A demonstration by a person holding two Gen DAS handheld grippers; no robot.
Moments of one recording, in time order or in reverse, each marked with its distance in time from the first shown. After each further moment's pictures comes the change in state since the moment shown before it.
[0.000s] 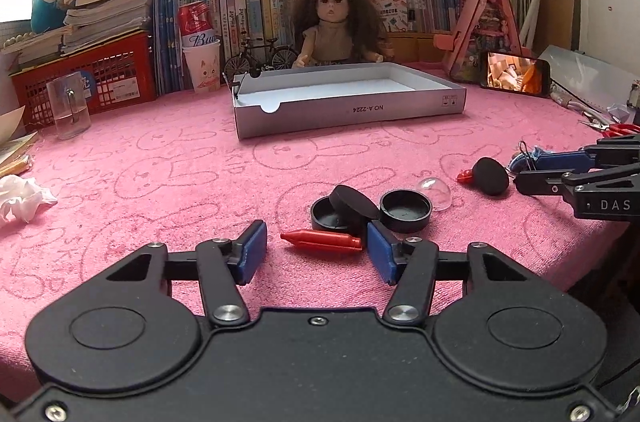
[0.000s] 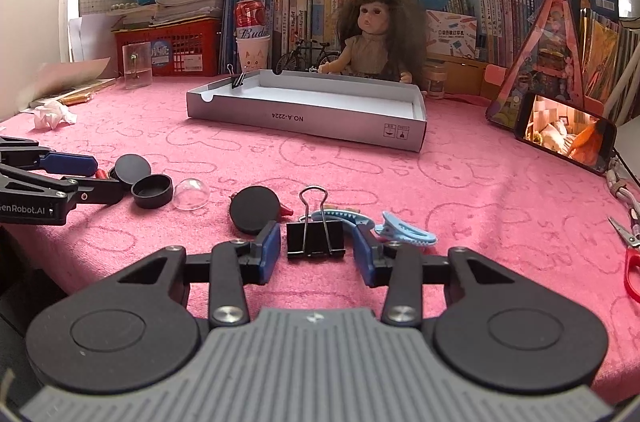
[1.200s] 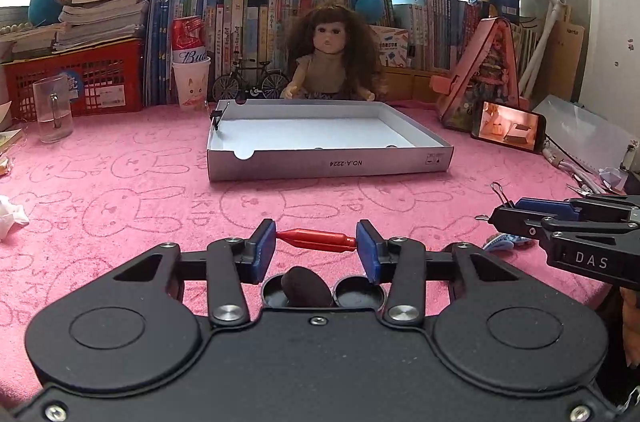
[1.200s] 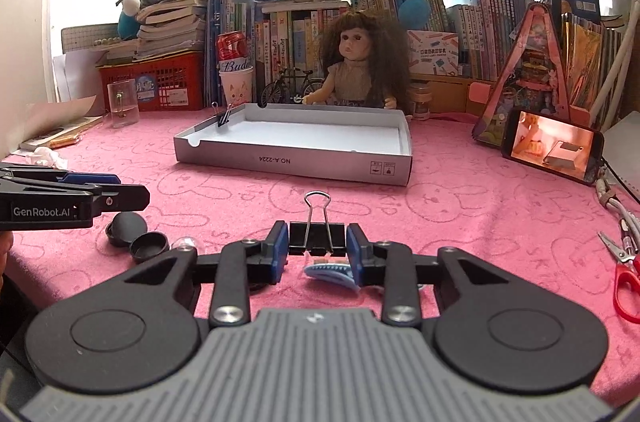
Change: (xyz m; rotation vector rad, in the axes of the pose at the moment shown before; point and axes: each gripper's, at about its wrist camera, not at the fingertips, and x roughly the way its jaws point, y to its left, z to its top) left arm 0.012 -0.013 0.049 -0.120 -0.036 -0.037; right arm -0.005 -0.007 0.030 0.084 -0.058 -0.043
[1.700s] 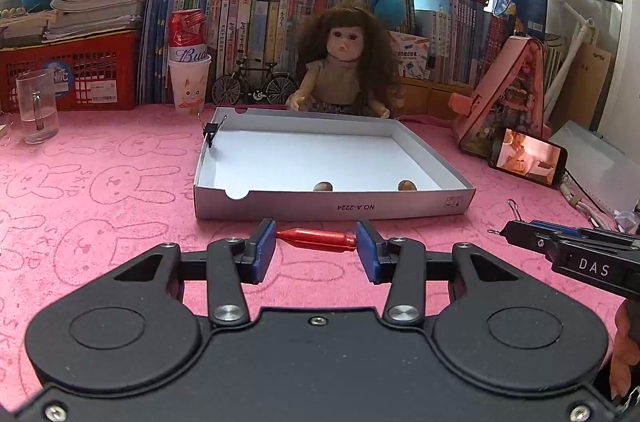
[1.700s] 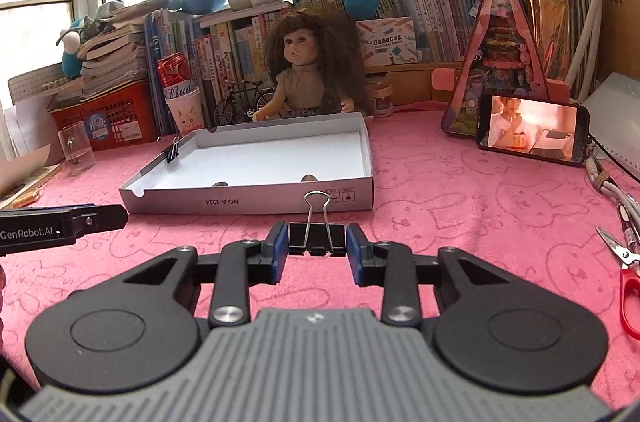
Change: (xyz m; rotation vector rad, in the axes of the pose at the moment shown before) left arm 0.057 0.009 0.051 -0.080 0.033 0.003; right arm 0.044 -0.034 0.036 0.168 0.019 -0.065
